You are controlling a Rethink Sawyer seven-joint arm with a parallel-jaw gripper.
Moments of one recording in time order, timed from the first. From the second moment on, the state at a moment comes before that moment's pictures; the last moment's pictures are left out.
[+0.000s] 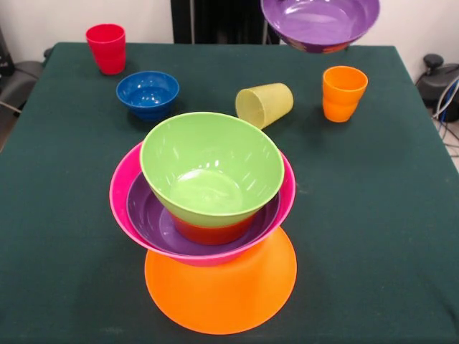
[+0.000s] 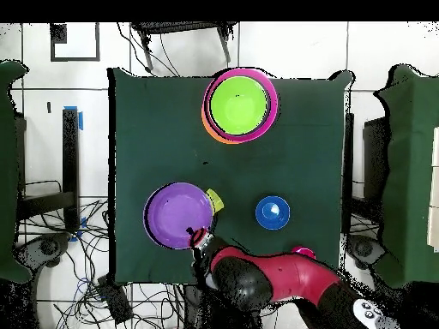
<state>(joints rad) -0.99 -0.94 0.84 2.47 -0.27 0.16 2.49</state>
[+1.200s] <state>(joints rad) -0.94 -1.07 0.96 2.03 -0.15 0.48 2.49</state>
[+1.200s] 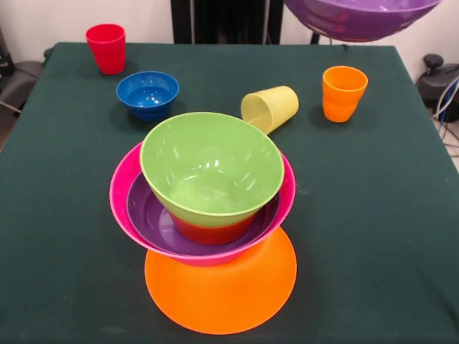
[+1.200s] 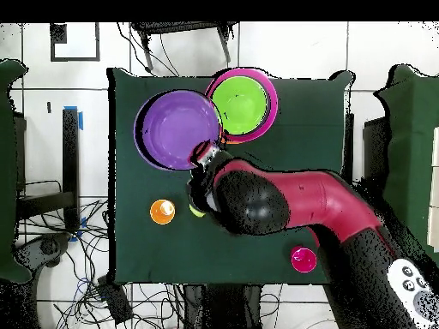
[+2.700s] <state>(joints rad) -0.92 -0.79 0.86 1.62 -0.36 0.57 2.49</state>
